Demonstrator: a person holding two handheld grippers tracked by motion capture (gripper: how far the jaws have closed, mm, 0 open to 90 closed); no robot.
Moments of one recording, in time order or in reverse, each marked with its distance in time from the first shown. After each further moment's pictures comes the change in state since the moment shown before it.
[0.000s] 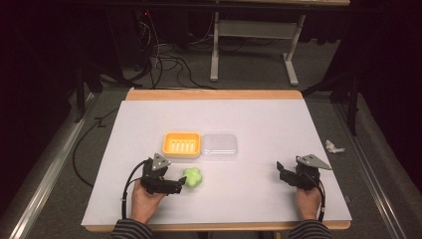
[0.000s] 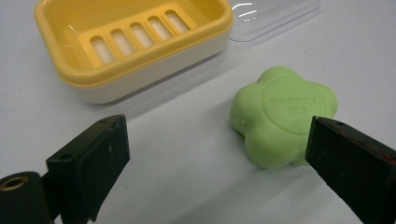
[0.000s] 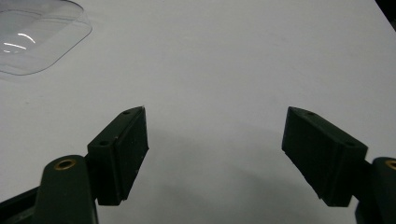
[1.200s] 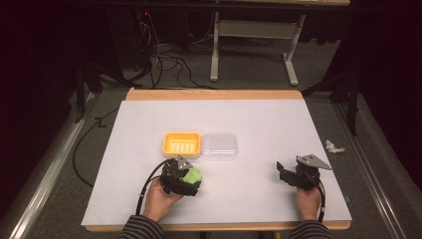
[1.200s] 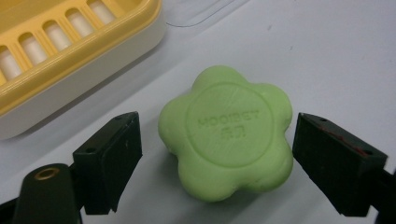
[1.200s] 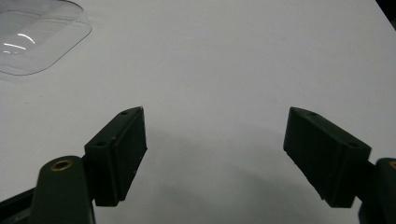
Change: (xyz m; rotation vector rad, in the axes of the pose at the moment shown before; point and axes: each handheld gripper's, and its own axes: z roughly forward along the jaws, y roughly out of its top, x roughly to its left) left arm -0.036 -0.019 0.029 0.150 0.003 0.114; right arm 0.000 0.000 0.000 -0.002 0.002 0.001
